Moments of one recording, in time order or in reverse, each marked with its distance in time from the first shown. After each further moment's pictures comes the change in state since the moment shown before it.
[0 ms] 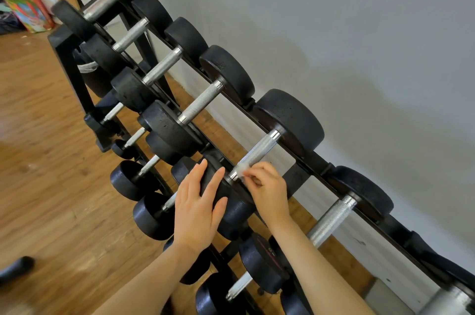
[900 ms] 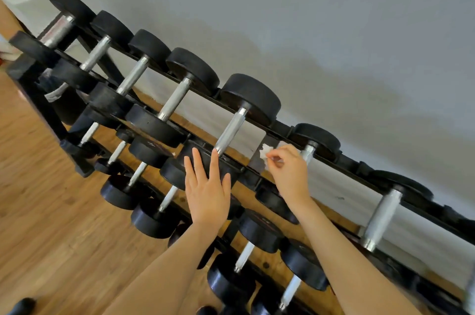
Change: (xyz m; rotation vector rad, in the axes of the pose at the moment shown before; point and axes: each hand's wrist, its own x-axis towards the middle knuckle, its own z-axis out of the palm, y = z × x) left_hand -0.025 0.052 -0.011 0.075 -0.135 -0.103; right_hand -0.066 -0.023 -0.077 -0.168 0.221 0.296
